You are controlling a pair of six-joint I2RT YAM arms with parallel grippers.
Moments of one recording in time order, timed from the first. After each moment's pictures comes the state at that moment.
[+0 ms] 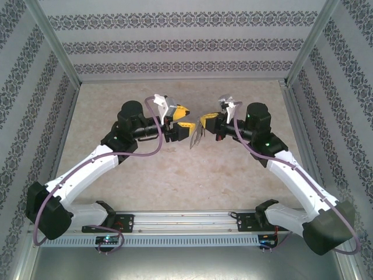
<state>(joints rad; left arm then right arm) -0.57 1.24 1.05 0.12 0.66 -0.09 0.41 1.10 0.92 -0.05 -0.68 0.23</state>
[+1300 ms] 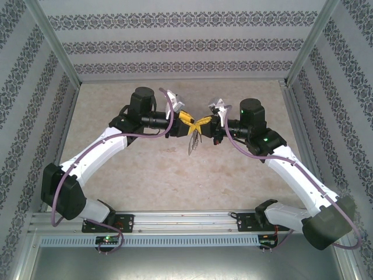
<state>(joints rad) -0.50 1.45 1.23 -0.16 0.95 0.00 0.46 1.14 1.01 -0.22 -0.75 0.02</state>
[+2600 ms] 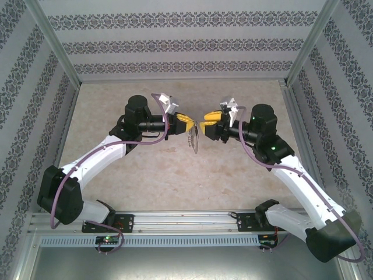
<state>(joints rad) -0.48 1.40 1.04 0.22 0.93 -0.19 0.42 1.02 0.92 -0.09 -0.72 0.15</state>
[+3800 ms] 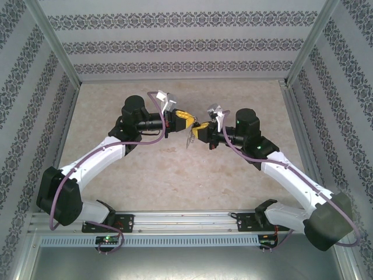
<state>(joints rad) -0.48 1.38 1.02 0.34 0.92 -0.27 0.50 1.12 0.84 0.00 -0.69 0.20</state>
